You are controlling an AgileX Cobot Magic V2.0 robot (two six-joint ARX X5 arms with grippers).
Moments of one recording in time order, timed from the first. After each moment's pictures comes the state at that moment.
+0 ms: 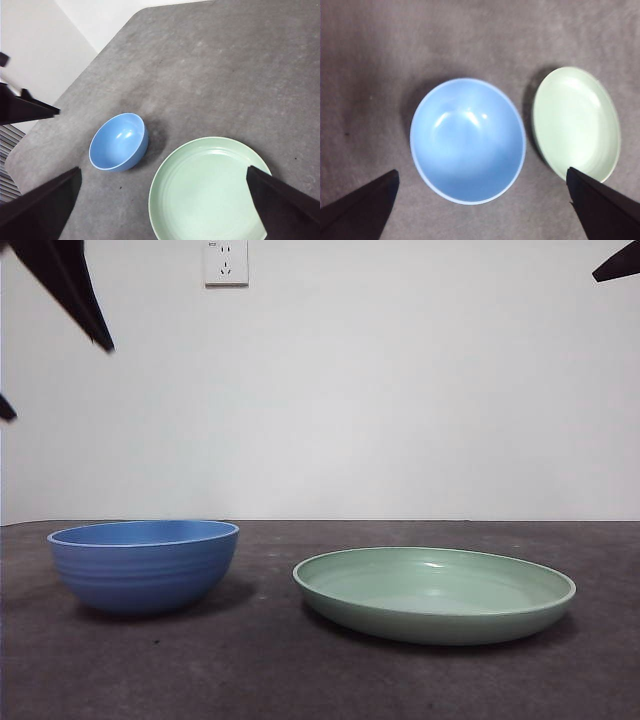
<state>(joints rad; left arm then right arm) -0.13 1.18 1.01 -0.77 0.45 -0.17 0.08 0.86 0.94 -0.61 -0.71 0.15</state>
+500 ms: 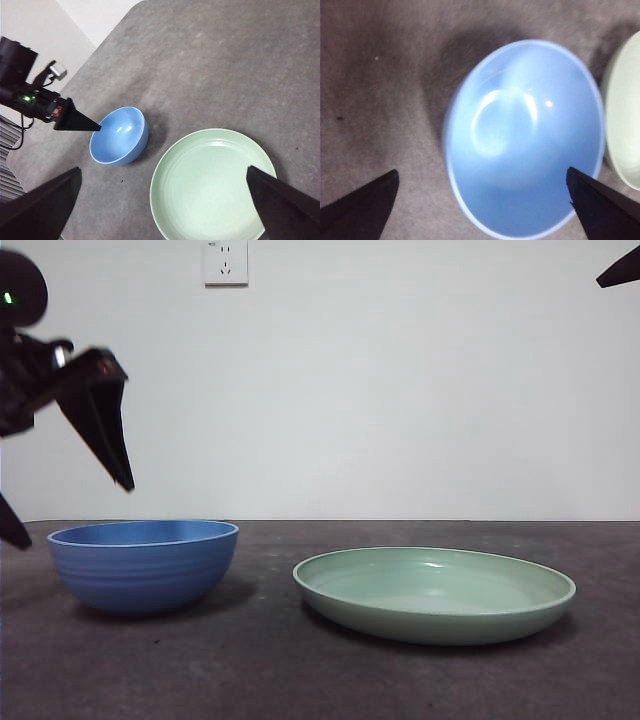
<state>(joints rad) -0.13 1.52 1.01 -0.70 0.44 -0.14 0.08 0.86 0.94 -0.64 -0.71 0.15</state>
